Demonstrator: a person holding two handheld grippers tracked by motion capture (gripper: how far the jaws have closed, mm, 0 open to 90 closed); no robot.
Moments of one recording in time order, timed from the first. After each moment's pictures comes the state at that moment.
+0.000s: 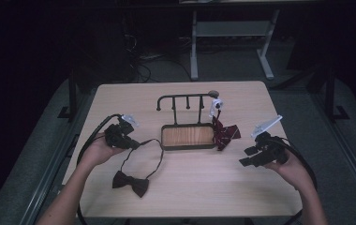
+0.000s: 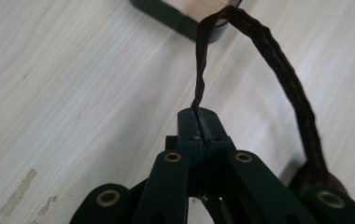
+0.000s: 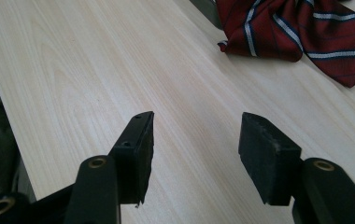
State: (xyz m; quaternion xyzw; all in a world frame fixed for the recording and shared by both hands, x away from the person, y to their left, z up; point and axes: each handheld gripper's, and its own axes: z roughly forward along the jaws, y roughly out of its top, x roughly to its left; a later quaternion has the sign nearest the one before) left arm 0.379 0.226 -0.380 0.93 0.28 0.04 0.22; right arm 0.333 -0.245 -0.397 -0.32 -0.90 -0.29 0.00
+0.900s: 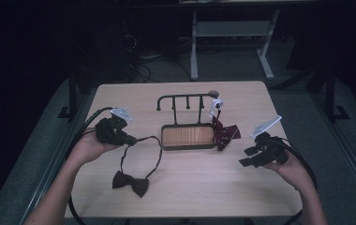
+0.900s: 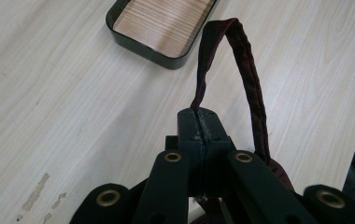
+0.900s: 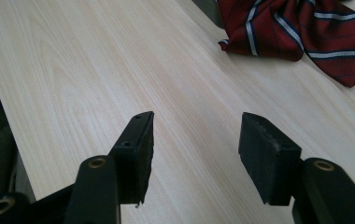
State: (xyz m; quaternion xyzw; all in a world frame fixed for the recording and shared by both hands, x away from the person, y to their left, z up) left arm 0.360 0.230 -0.331 0.93 0.24 0.03 0.26; right arm 0.332 -0.243 -0.397 -0.31 -0.90 -0.29 0.00
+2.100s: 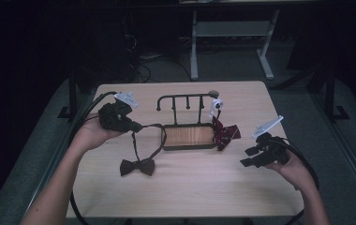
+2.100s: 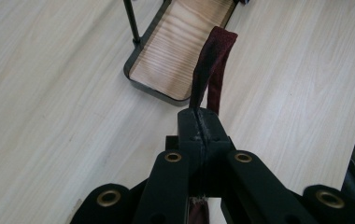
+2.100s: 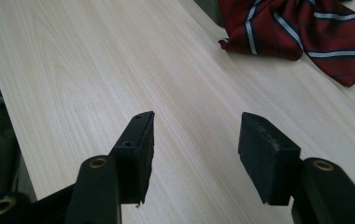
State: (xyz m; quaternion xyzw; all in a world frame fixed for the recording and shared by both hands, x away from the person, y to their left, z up) left arm 0.371 0.207 -0.286 0.94 0.22 0.06 0.27; right arm 0.332 -0.248 -0.397 -0.31 -0.91 -0.29 0.00
